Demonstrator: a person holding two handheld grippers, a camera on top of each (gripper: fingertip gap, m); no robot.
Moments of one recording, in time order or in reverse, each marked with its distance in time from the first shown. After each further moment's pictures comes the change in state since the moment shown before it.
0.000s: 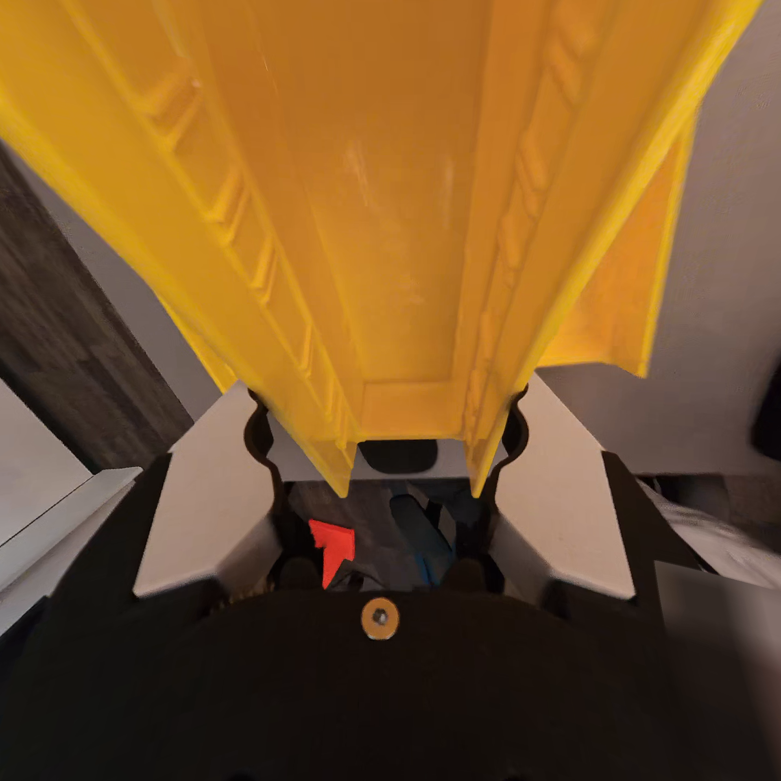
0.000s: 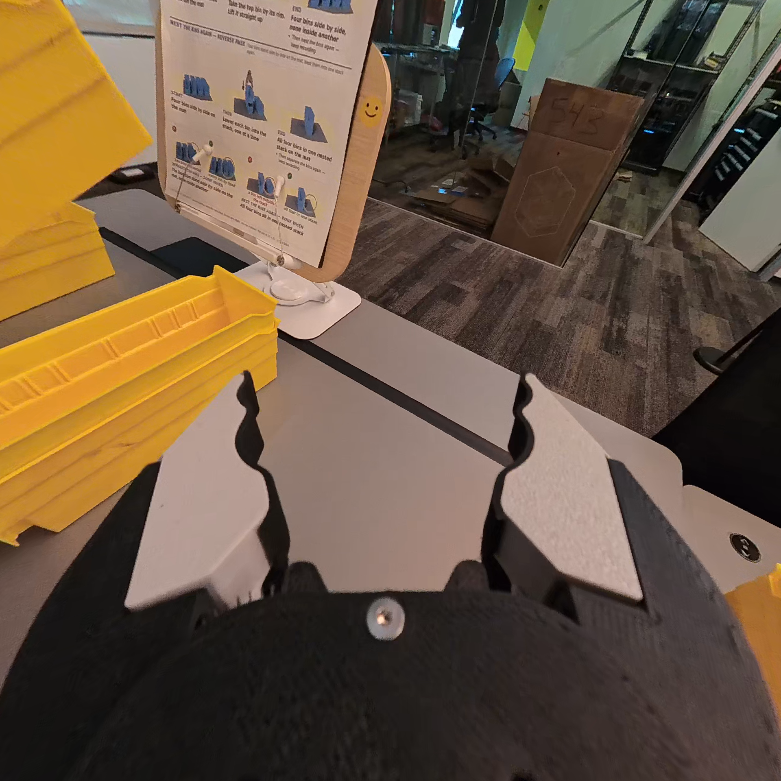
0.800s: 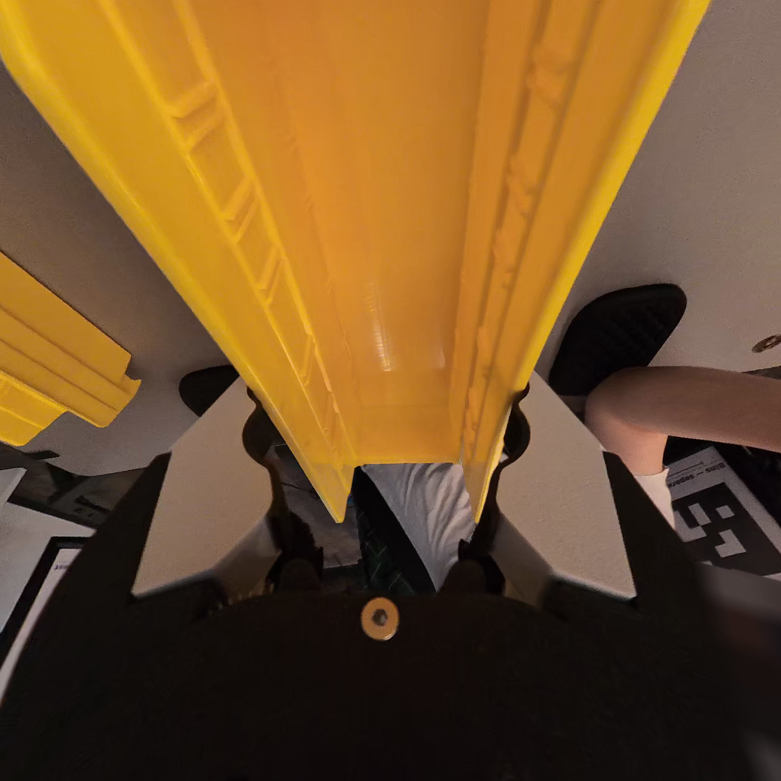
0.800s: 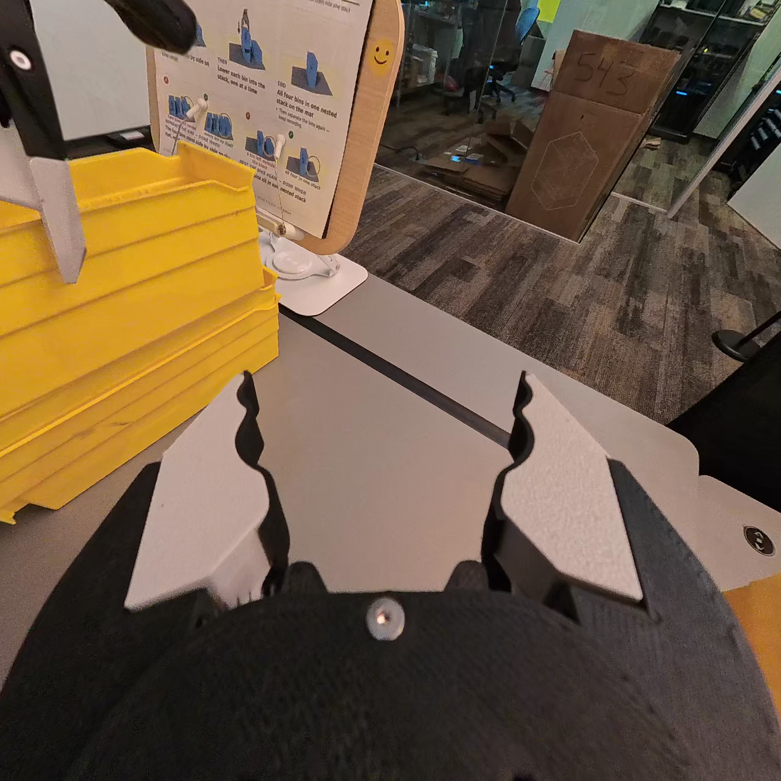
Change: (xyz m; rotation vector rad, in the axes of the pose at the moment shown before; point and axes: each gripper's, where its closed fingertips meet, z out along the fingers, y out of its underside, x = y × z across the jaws) left arm 0.118 -0.043 0.047 -0.328 0.324 -0.057; right arm -0.003 0.015 0.012 -0.068 -0.026 -0.006
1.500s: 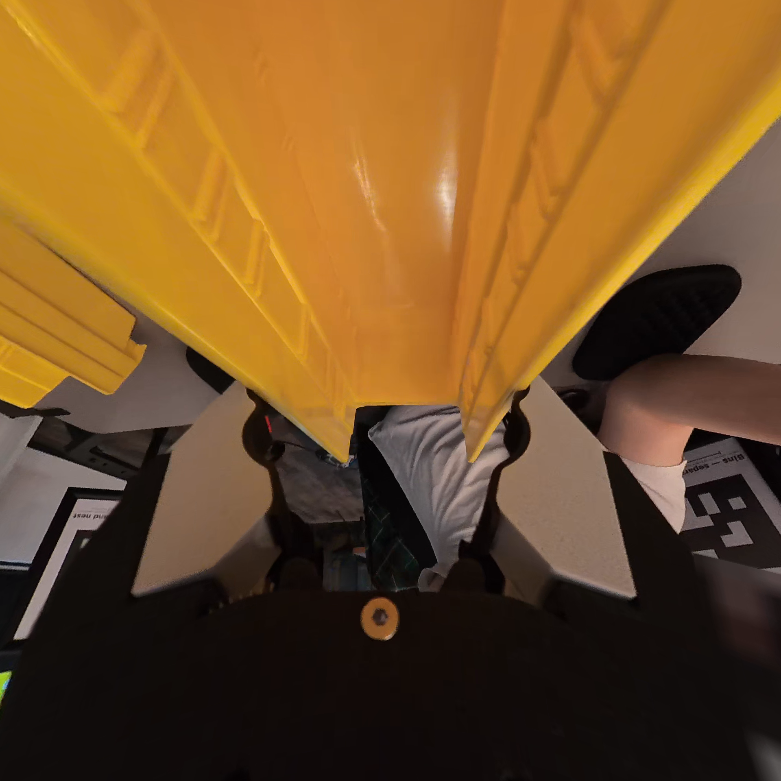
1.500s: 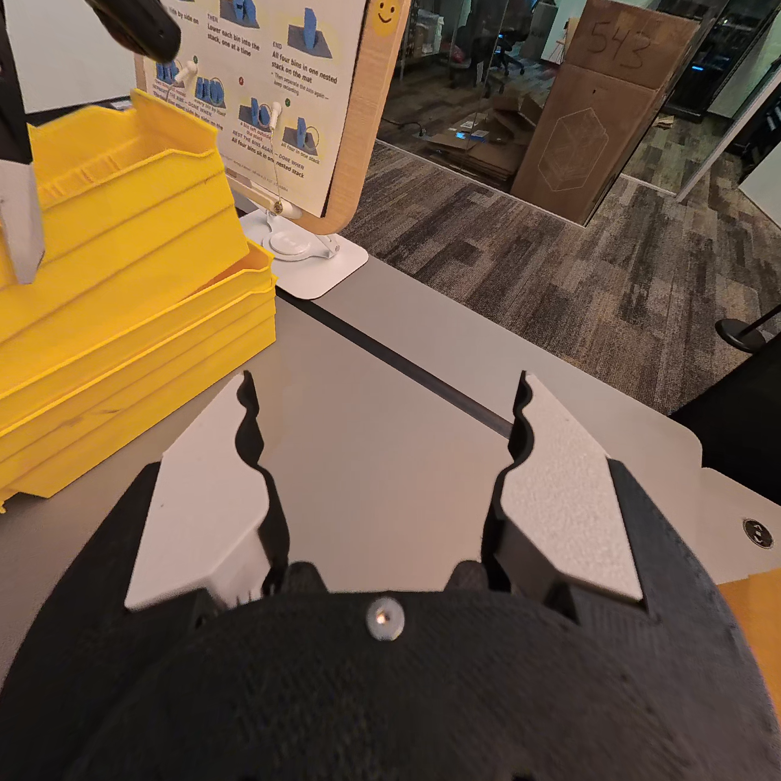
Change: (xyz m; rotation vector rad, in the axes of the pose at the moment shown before) left arm -0.014 0.015 0.016 -0.111 -0.046 -0.029; right arm -0.002 0.009 0.008 -0.047 -0.004 -0.013
